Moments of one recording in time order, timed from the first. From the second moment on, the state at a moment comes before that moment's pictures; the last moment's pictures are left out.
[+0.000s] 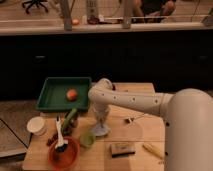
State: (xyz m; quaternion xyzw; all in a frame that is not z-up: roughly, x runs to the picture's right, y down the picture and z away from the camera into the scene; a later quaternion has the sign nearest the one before) arm -0.005 0.196 0.841 -0.26 -0.27 -0.63 0.68
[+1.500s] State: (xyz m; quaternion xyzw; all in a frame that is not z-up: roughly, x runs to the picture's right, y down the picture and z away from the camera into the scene) arm -0.020 0.201 0.841 -0.24 -0.30 -0.65 0.65
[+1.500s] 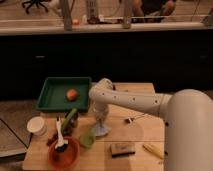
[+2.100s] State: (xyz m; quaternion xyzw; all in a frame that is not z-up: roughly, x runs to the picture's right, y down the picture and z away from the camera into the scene) arm 0.054 0.189 0.857 -0.26 -0.26 -0.61 0.70
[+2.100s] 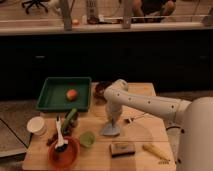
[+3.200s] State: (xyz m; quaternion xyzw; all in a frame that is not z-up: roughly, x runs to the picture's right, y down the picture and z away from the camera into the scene) arm -0.029 0.203 0.847 -0.23 -0.30 -0.66 0.65
